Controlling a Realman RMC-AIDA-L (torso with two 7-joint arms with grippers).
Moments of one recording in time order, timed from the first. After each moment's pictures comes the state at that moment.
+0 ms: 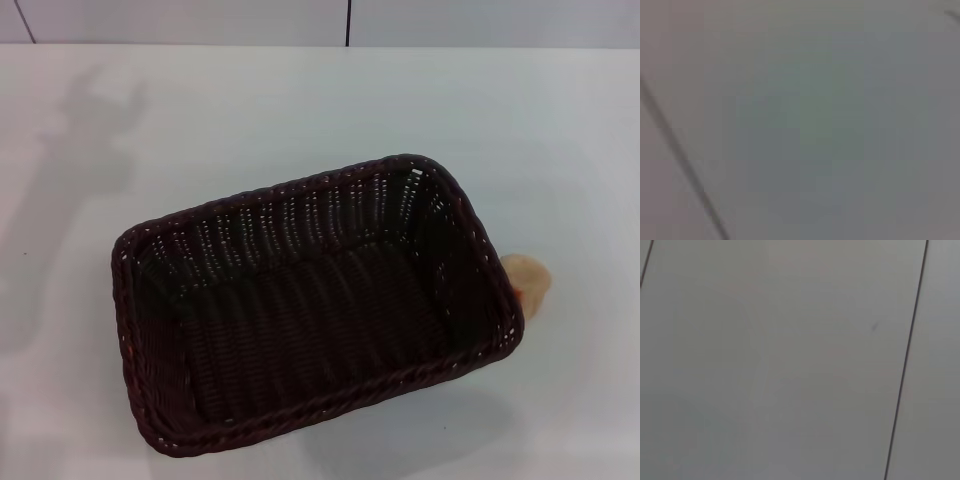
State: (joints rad) left arm -0.15 -2.07 -1.83 -1.74 2.43 -0.58 0.86; right arm -0.28 2.08 1.43 1.67 -2.92 -0.22 -0.21
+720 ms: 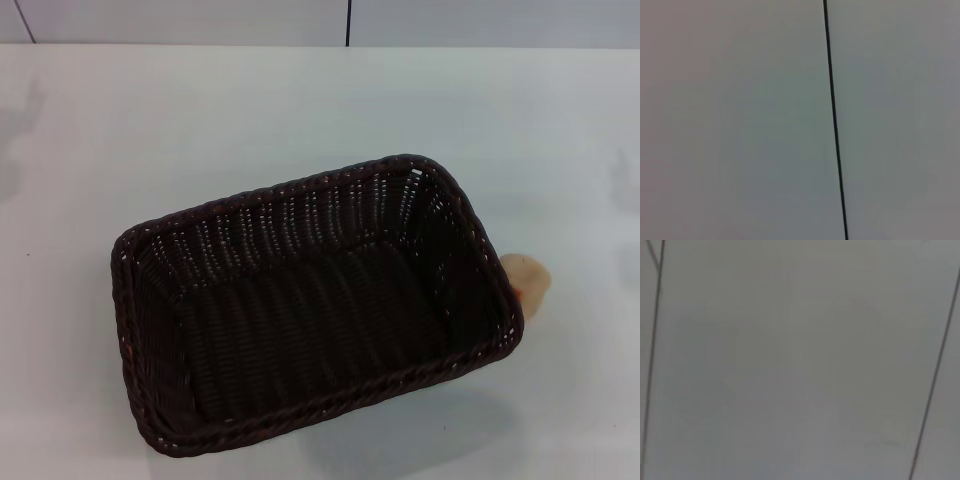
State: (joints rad) left arm -0.11 -2.06 -1.95 -1.50 2.12 -0.32 0.90; right arm -0.29 2.09 1.39 1.78 -2.92 0.12 -0.20
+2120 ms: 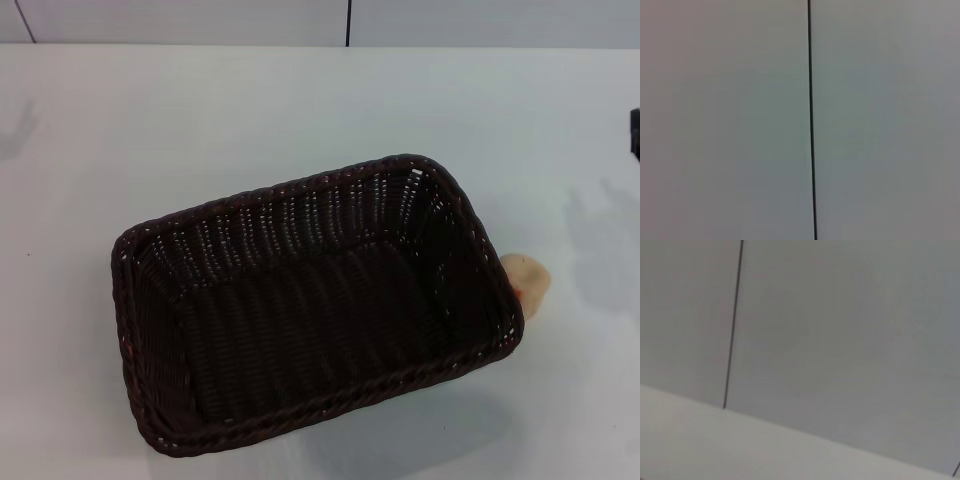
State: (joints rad) left arm -0.17 -2.07 -2.23 -1.03 1.11 -0.73 2.02; right arm -0.32 2.09 1.30 1.94 -2.92 0.47 -0.26
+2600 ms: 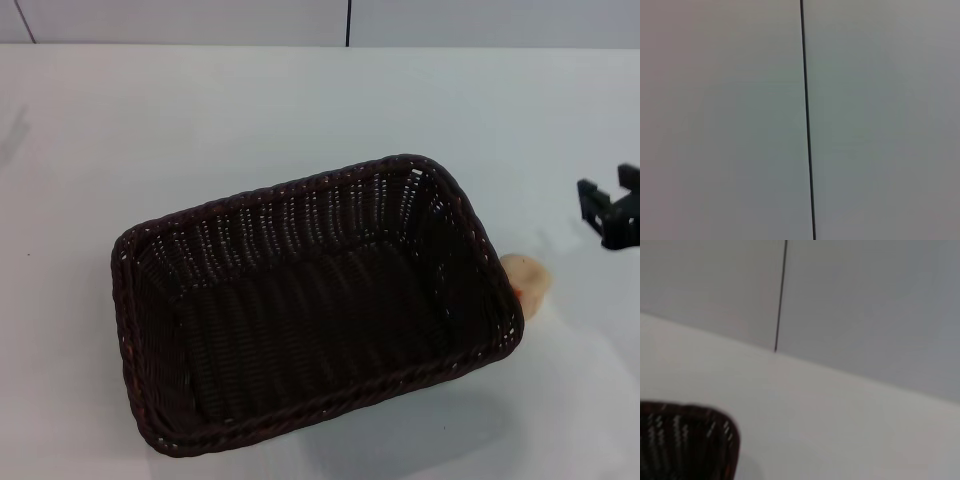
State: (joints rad) left arm -0.22 -2.06 -2.35 -0.91 1.11 -0.88 2.12; right arm -0.31 2.08 1.24 2.03 -2.92 0.77 -0.22
